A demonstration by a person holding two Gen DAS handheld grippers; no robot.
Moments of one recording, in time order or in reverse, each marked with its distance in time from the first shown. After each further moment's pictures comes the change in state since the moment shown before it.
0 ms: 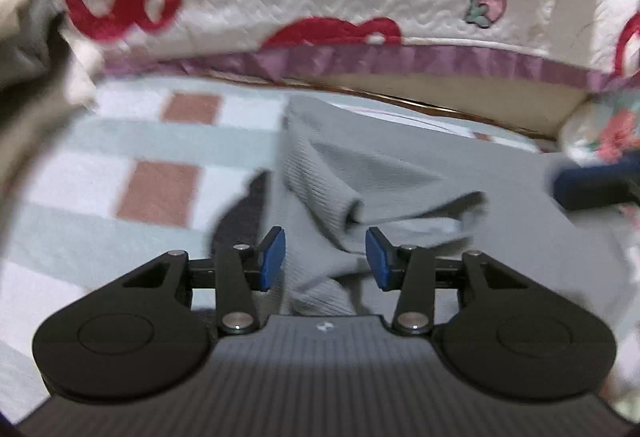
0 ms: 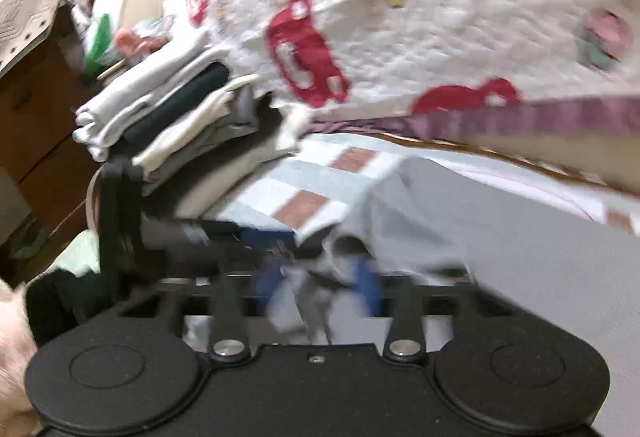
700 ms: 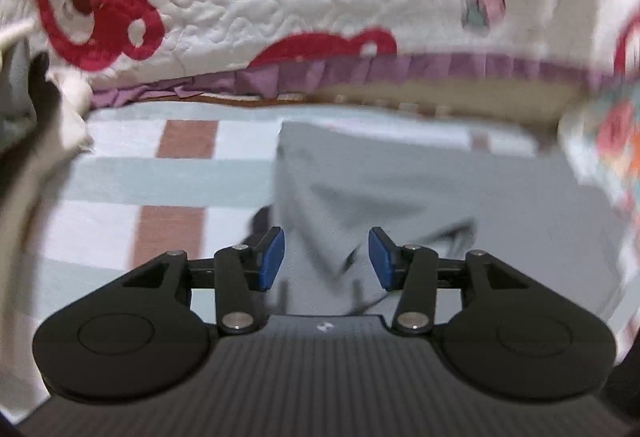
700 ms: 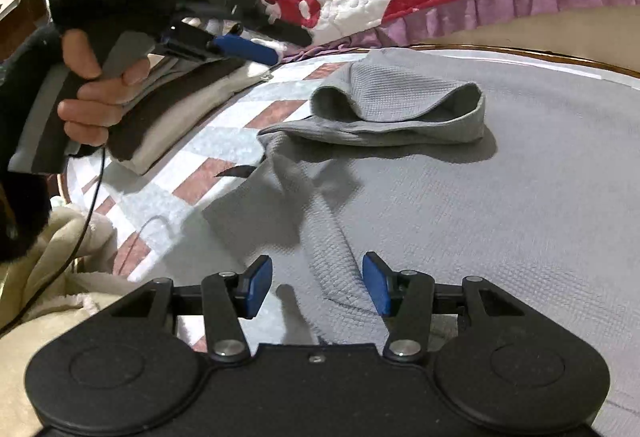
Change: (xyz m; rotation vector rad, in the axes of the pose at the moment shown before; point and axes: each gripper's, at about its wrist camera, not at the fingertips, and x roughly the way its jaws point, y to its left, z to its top) left arm -0.011 -0.009 0.064 0.134 0.123 0.050; right arm 0.036 0.007 -0.128 0.086 0.003 -0.080
